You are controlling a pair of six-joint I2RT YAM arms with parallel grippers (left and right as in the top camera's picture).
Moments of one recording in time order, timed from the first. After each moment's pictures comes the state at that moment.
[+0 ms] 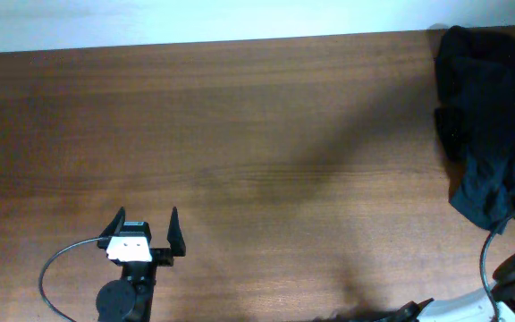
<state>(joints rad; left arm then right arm) -0.19 0.01 0.04 -0.13 -0.13 -0.04 -0.96 1.82 1.56 -0.73 -0.18 0.10</state>
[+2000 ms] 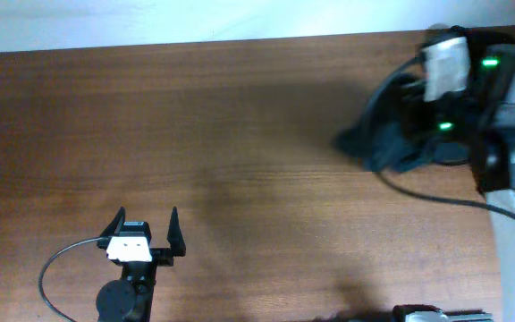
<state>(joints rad) -0.19 0.01 0.04 -0.13 -0.13 -0.04 -0.02 1.33 1.56 -0.94 -0.44 -0.24</state>
